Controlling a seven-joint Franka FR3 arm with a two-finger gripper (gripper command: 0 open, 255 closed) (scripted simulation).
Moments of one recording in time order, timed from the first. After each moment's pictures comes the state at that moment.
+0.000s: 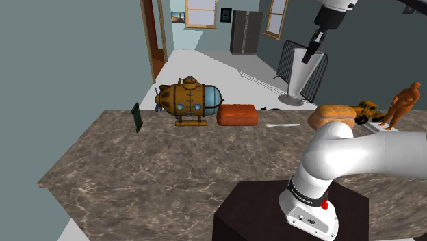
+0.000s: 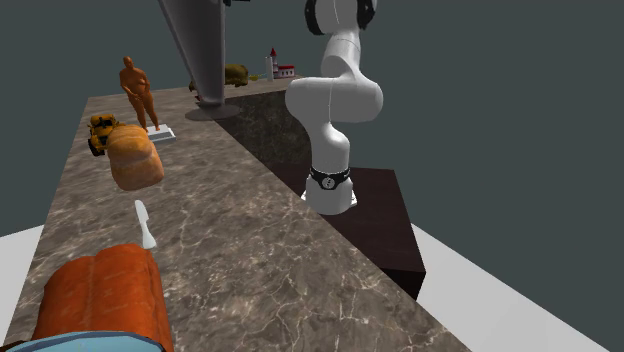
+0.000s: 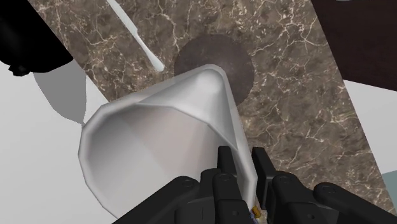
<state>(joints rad) -0.08 -1.10 -0.28 -2.20 -0.32 1.38 -0.51</state>
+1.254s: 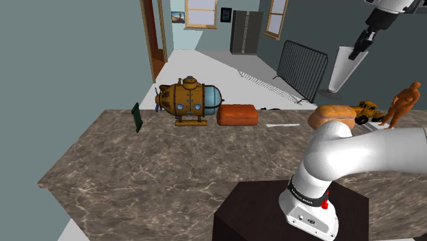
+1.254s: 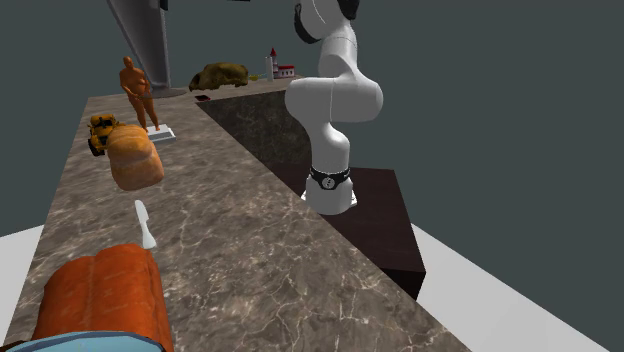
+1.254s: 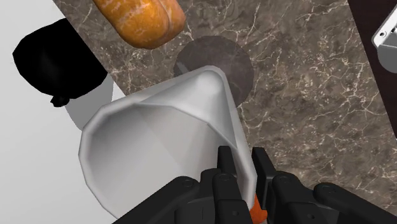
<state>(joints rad) -0.03 -1.06 -0.70 -1.88 -0.62 1.30 -0.93</state>
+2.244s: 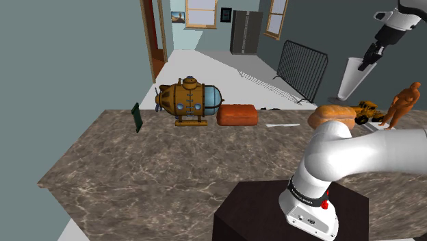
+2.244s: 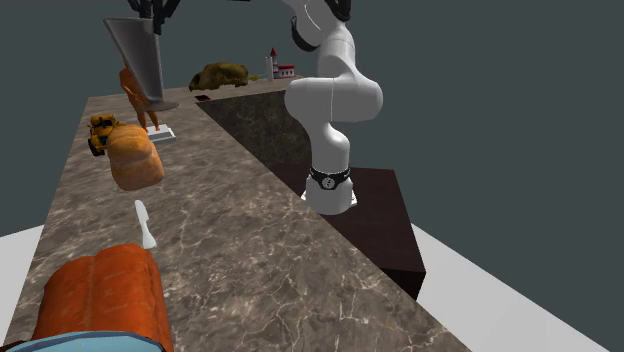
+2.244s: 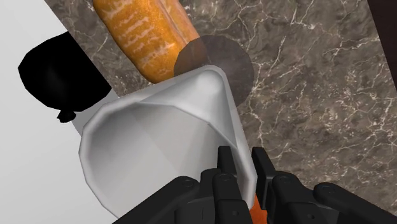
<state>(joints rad) 0.00 -1.10 -0.87 -1.85 -0.74 1.36 -1.07</state>
